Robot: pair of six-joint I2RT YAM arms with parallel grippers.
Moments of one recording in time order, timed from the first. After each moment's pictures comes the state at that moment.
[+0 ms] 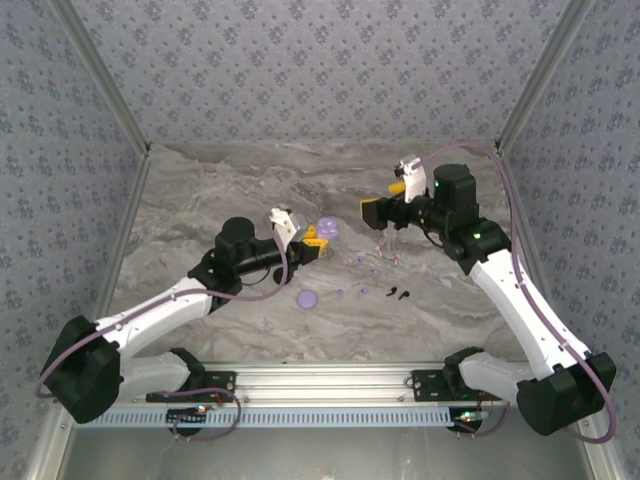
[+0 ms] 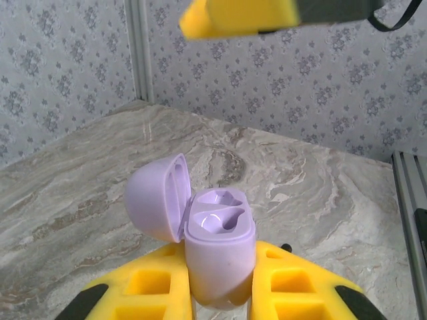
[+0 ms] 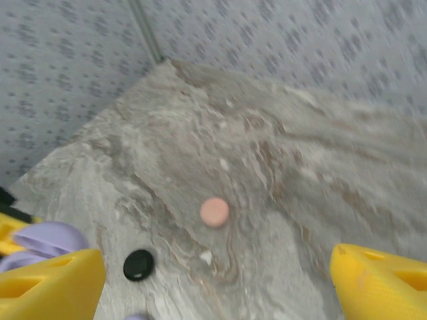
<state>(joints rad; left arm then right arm) -0.71 1.16 0.66 0.37 0.47 0.02 0.36 1.12 1.10 -0.43 -0.36 0.09</state>
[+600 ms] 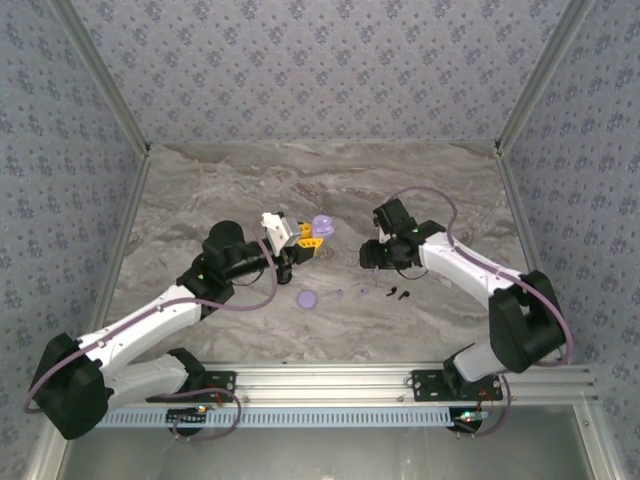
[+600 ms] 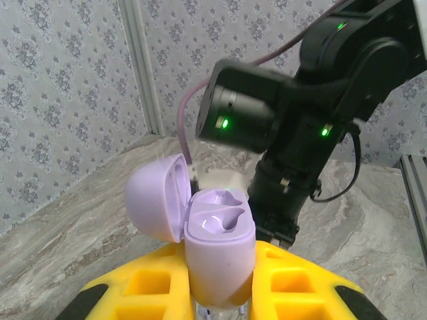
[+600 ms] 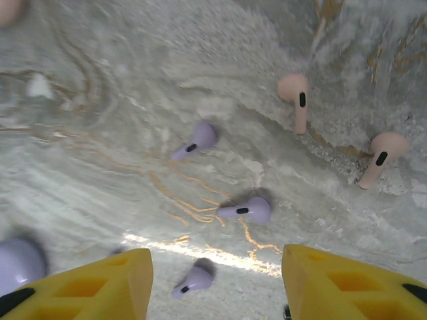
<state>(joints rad) -0.72 1.07 0.66 0.35 0.46 0.10 0.51 1.49 0.97 -0.63 -0.05 0.46</state>
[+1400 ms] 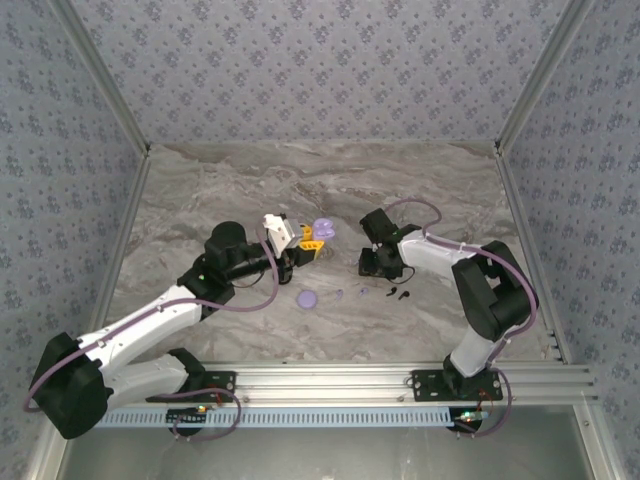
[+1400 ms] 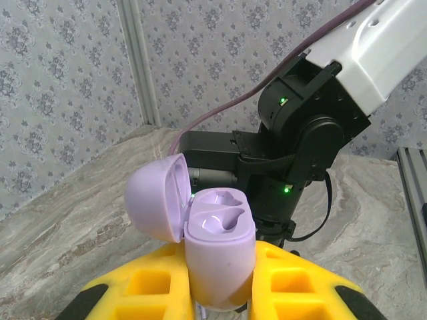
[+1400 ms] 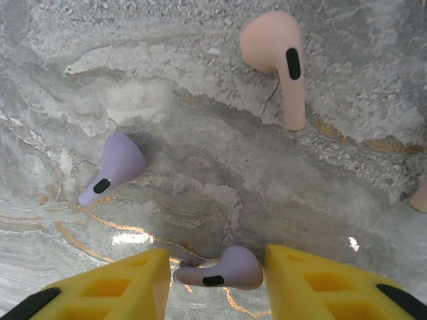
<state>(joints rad) -0.73 1.07 0.66 0.32 0.45 0.10 0.54 1.69 0.95 -0.54 -0.01 0.59</state>
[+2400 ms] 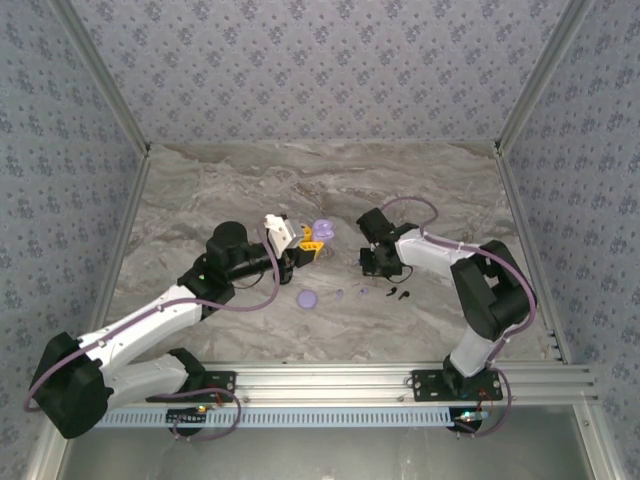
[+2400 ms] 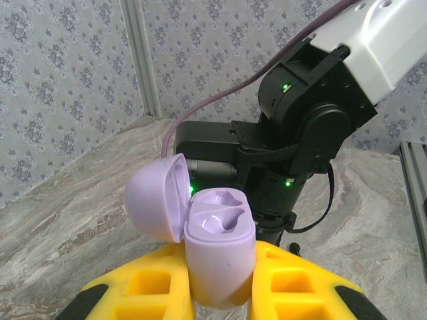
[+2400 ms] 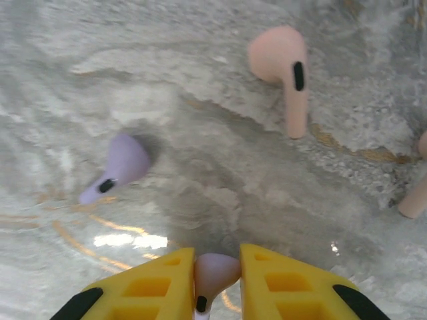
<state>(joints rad) -0.73 1.07 0.66 0.30 0.44 0.09 0.56 1.68 0.98 -0.56 0.04 0.54</state>
